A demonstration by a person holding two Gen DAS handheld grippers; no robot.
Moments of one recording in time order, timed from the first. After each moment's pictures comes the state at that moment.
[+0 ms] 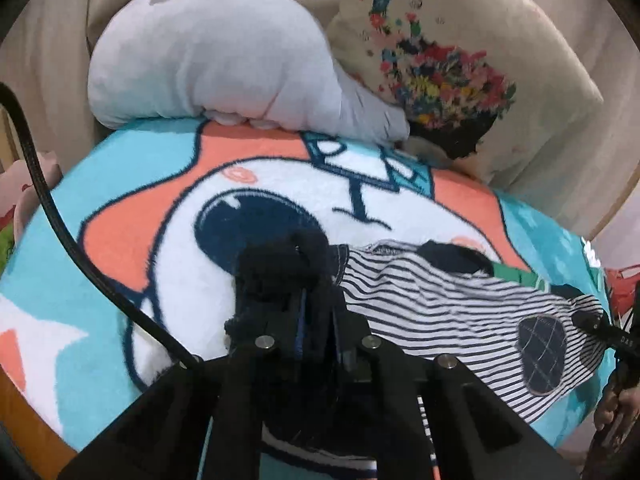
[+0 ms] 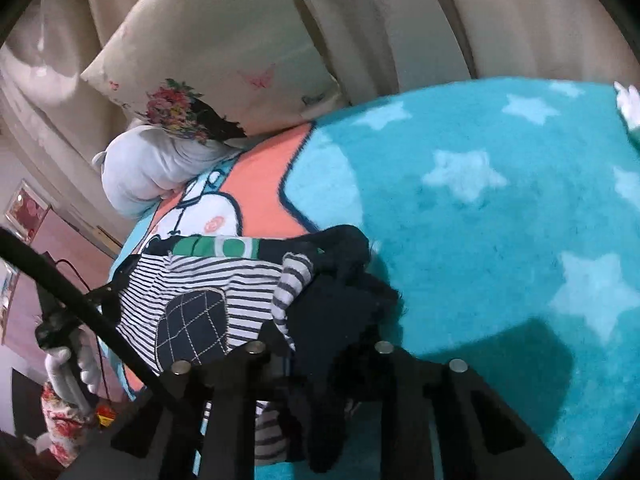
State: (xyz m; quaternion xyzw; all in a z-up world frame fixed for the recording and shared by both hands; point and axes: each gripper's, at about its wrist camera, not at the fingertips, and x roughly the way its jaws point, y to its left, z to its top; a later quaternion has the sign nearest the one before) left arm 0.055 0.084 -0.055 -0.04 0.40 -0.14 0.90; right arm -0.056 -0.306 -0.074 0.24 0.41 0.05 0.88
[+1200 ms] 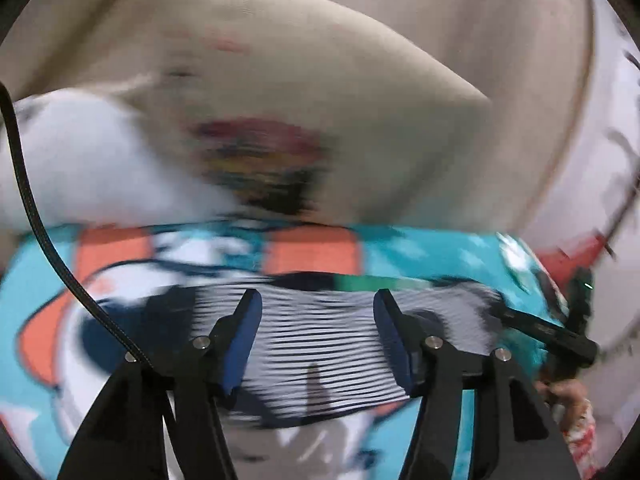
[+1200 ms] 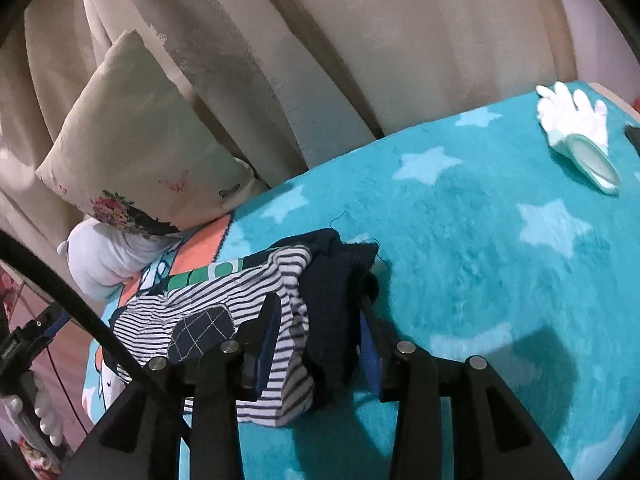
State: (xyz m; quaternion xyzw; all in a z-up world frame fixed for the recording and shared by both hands) left arm 0.055 -0.059 0.031 0.00 0.37 -0.31 0.88; right arm -0.062 -0.378 -0.067 0.31 0.34 -0.06 0.88
